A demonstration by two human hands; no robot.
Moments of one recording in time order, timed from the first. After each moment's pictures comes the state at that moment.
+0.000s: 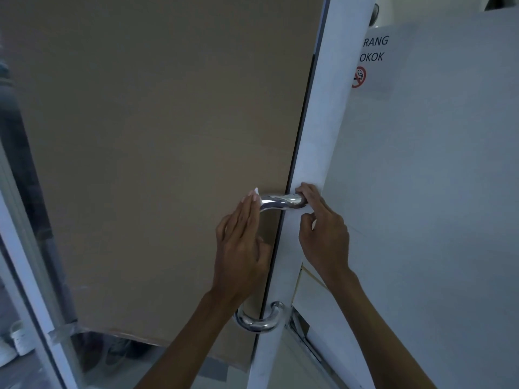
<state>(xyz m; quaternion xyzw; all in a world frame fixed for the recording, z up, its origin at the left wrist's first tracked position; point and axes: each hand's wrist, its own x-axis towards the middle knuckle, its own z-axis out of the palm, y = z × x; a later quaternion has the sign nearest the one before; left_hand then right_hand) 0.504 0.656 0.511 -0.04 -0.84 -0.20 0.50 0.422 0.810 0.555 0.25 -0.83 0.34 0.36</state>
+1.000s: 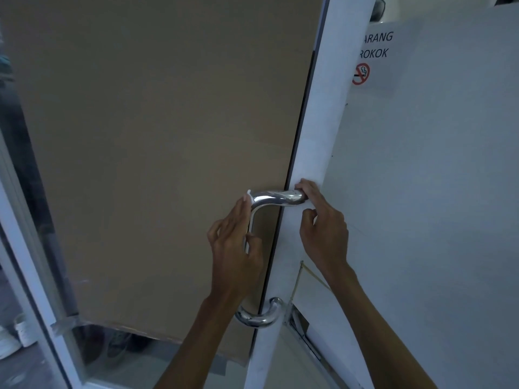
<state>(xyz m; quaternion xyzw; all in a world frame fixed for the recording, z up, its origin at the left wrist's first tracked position) 0.506 0.663 0.510 0.00 -0.80 -0.34 0.50 0.414 0.814 0.555 0.24 -0.83 0.37 0.34</state>
